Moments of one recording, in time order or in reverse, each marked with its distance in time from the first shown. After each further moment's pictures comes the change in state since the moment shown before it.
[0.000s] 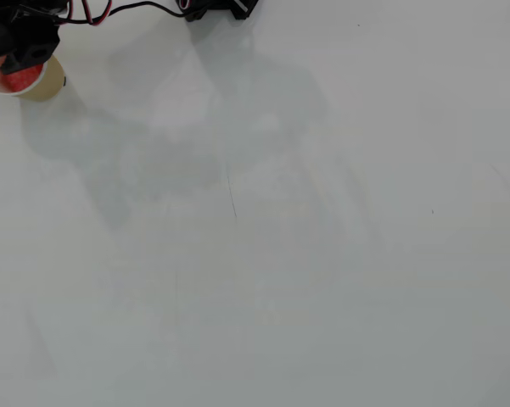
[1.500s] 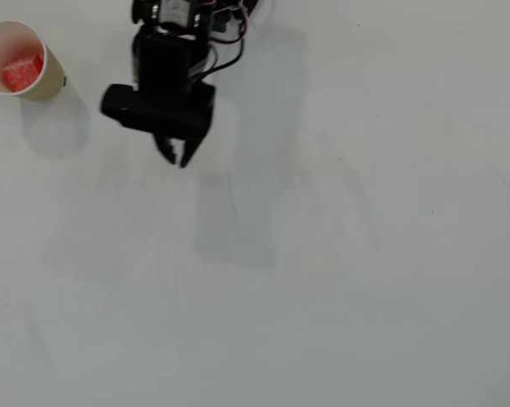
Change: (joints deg) arm -53.3 22.0 22.6 -1.3 -1.1
